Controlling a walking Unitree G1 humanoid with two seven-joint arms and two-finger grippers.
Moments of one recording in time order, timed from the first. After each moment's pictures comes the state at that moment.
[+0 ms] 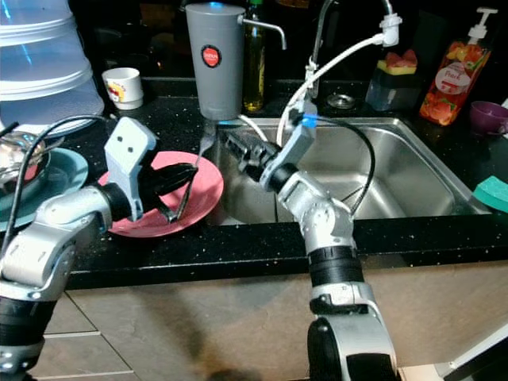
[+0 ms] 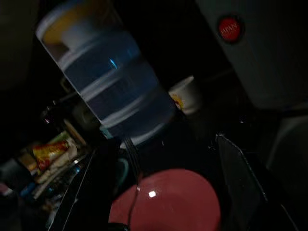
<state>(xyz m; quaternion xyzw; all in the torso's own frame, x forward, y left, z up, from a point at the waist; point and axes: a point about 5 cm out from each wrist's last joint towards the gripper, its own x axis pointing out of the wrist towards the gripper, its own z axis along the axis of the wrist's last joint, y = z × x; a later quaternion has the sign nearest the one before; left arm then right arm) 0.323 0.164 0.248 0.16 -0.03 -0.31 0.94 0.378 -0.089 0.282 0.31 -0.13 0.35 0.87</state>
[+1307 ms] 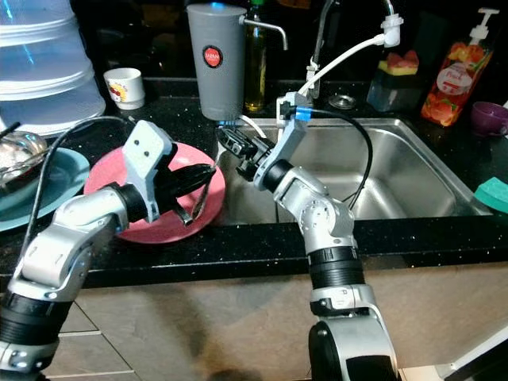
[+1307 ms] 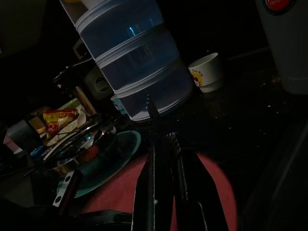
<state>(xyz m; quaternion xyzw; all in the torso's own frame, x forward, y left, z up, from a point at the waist) 0.319 0.137 0.251 0.15 -0.07 -0.37 0.91 0.368 -0.071 0.277 0.25 -0.11 0.40 0.87</state>
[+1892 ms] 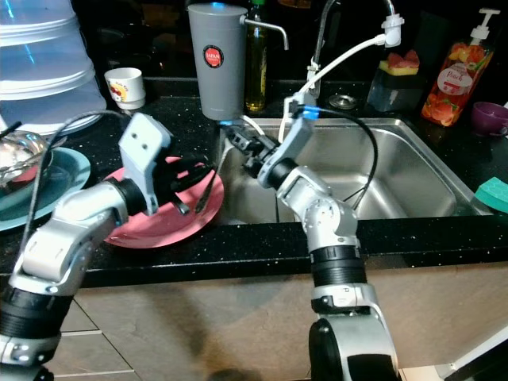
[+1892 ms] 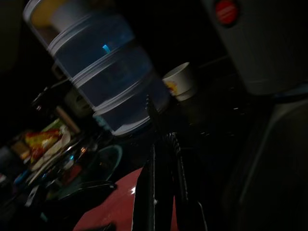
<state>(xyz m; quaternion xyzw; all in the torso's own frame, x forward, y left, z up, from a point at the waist) 0.326 0.144 0.262 0.15 -0.09 -0.33 0.93 0.377 -0.090 0.276 0.30 -0.11 0.34 0.88</state>
